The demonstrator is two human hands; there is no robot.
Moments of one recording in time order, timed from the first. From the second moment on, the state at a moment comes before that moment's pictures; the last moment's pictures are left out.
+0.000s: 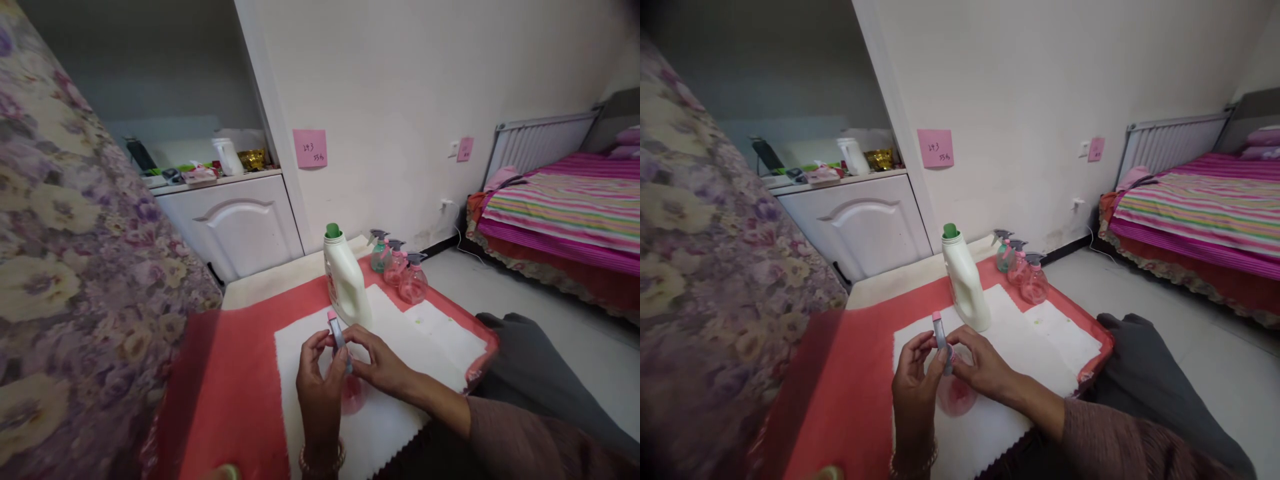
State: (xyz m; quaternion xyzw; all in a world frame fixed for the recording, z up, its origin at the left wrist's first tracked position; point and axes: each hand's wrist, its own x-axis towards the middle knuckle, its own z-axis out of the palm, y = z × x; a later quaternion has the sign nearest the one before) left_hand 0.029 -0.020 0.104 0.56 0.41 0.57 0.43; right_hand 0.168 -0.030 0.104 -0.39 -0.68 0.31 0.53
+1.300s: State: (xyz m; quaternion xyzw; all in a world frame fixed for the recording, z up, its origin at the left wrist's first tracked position) left_hand 0.014 -0.049 0.145 0.54 0.36 0.60 0.46; right_hand 0.165 -0.059 0.156 -0.37 -0.71 0.26 0.53
